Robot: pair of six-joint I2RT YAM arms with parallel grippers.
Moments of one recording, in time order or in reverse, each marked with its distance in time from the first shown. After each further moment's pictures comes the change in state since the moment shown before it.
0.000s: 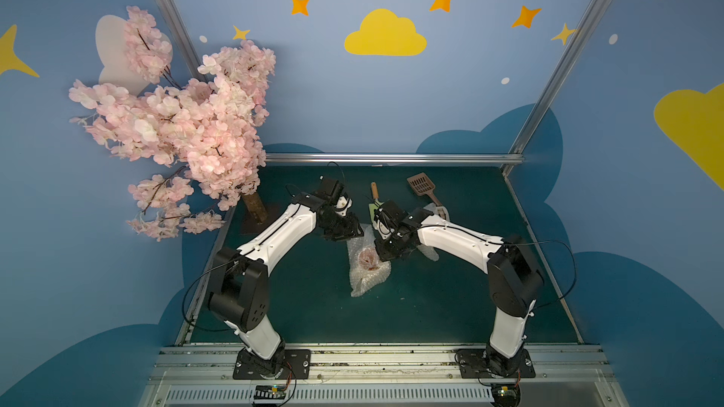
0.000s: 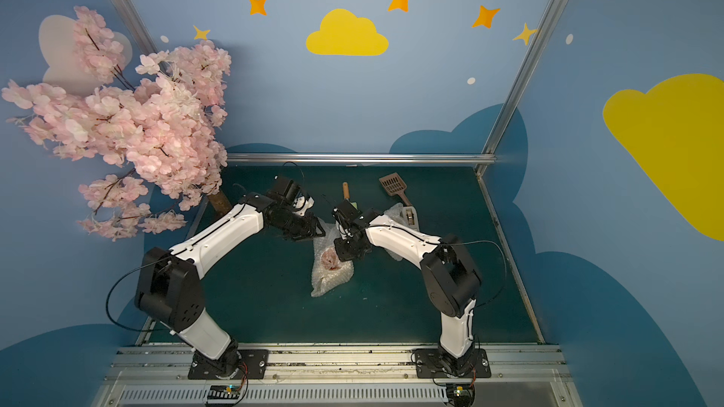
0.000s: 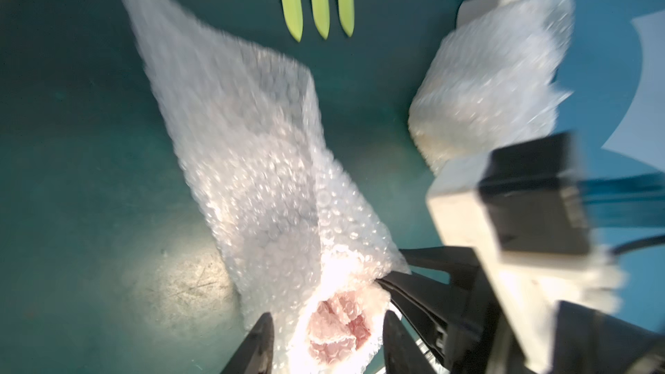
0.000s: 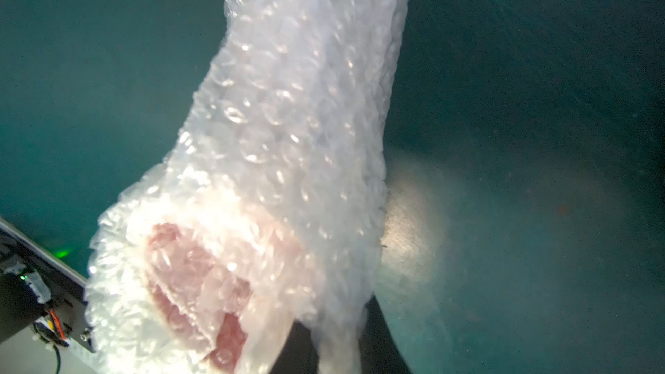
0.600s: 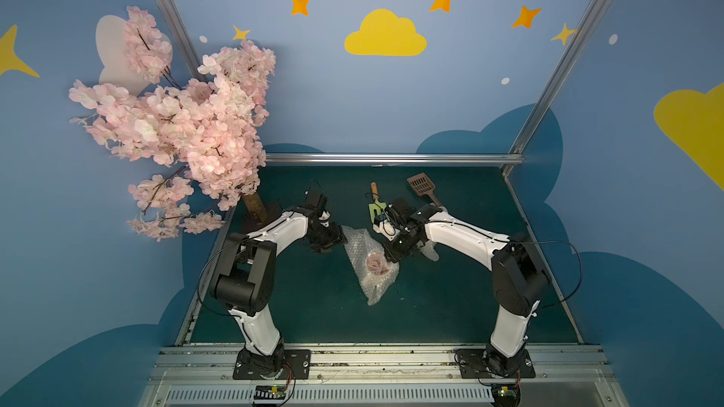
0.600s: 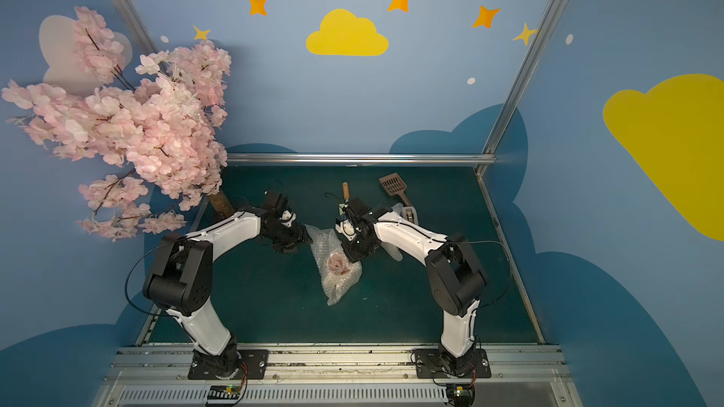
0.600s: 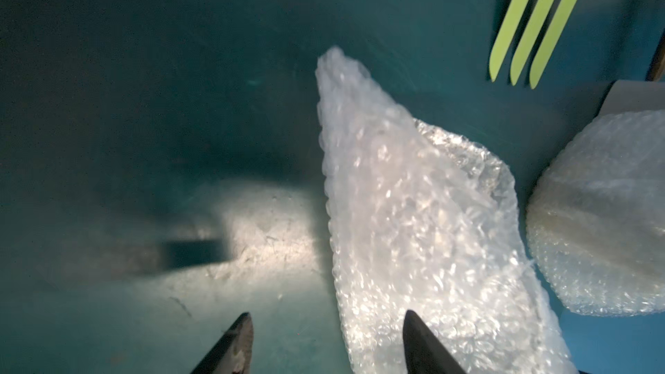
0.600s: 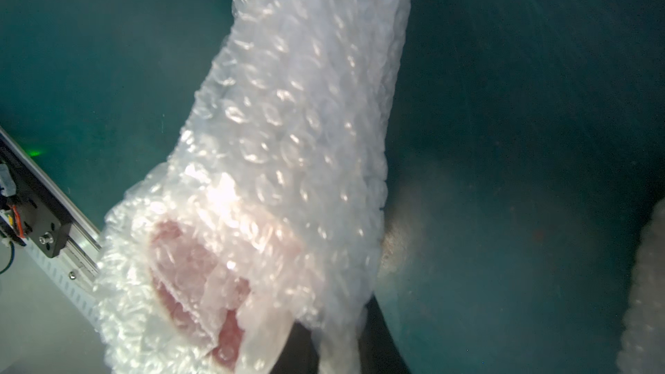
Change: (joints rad) left arm 0.154 0.097 -0.264 0.270 -0.014 -0.098; right arm -0.055 -0.015 -0.020 -0.043 -0.112 -0.295
